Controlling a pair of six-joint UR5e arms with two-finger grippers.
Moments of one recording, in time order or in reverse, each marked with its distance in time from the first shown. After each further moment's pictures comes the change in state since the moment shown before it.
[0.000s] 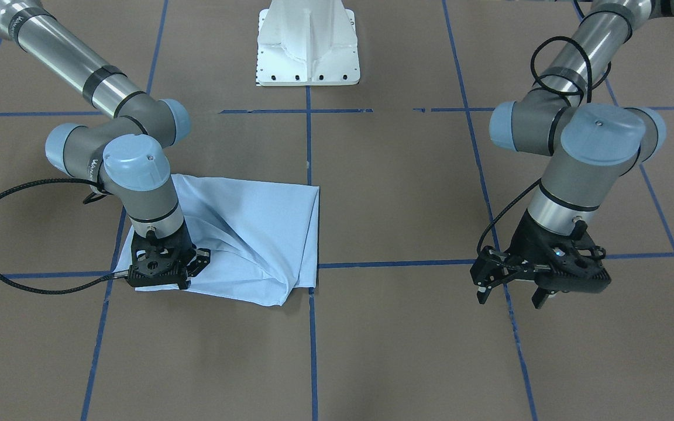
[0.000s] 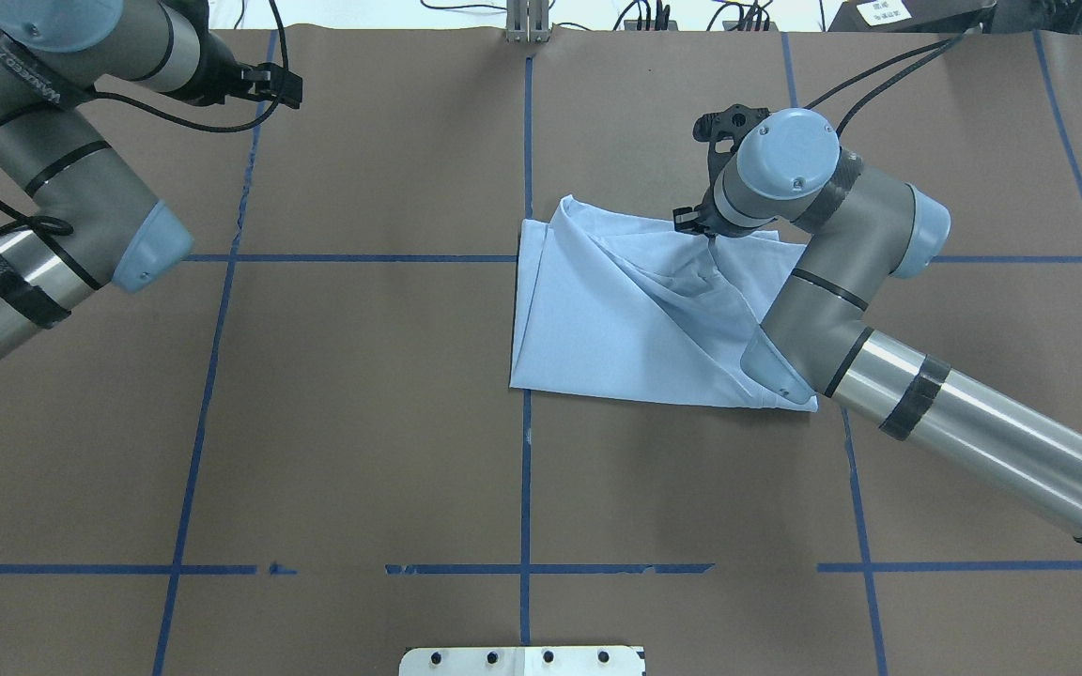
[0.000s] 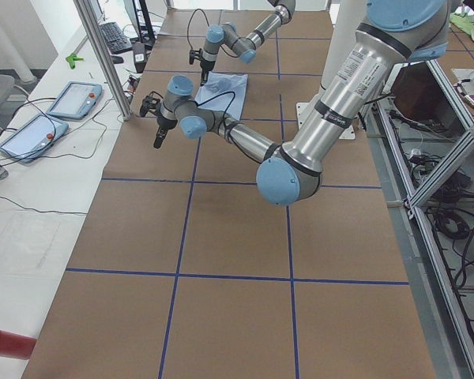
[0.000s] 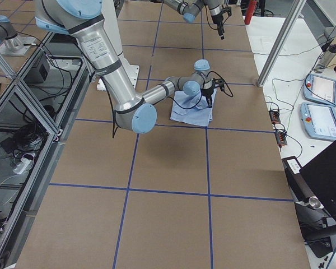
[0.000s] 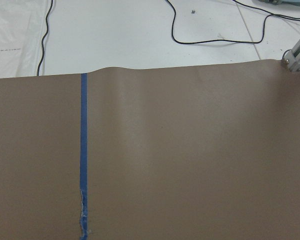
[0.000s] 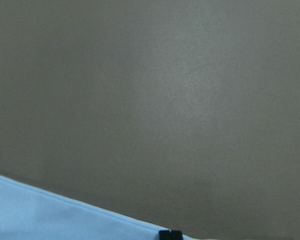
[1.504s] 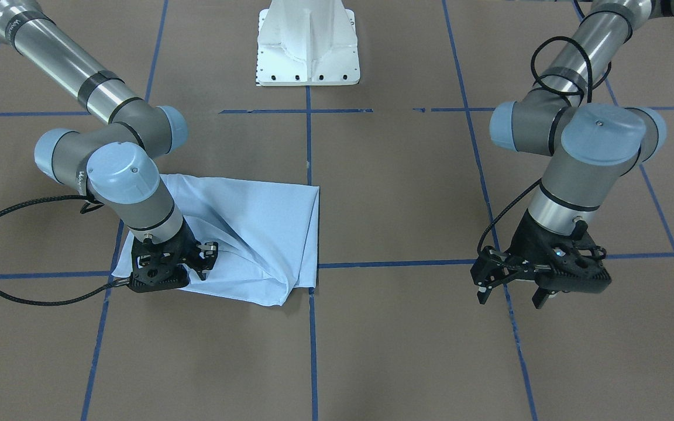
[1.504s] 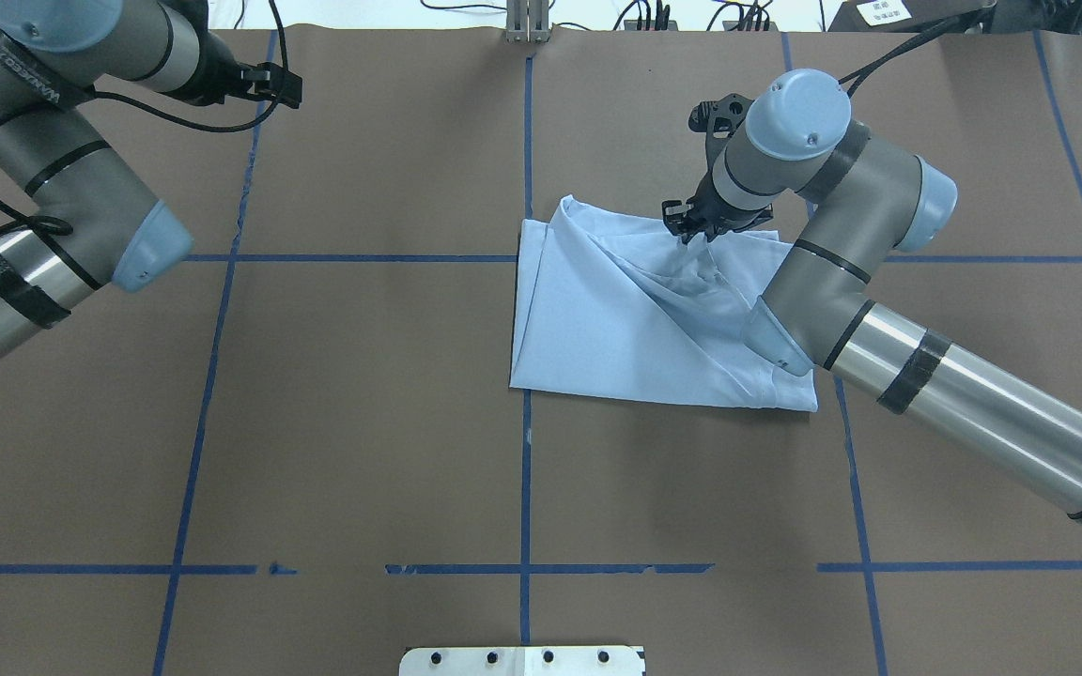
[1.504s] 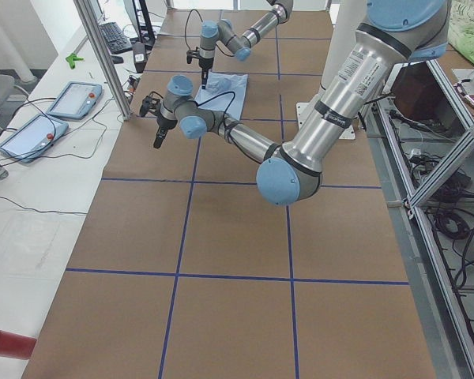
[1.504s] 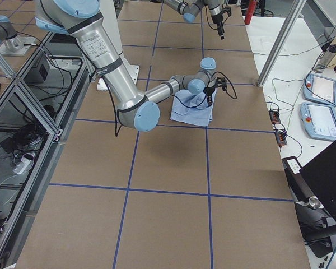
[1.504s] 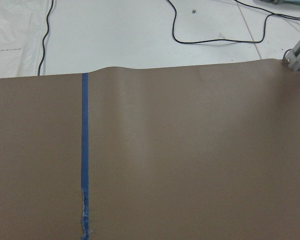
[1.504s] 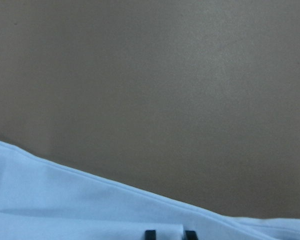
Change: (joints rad) left arm 0.000 0.000 0.000 0.000 0.000 0.000; right arm 0.036 0.024 -0.022 0.001 0.186 0.009
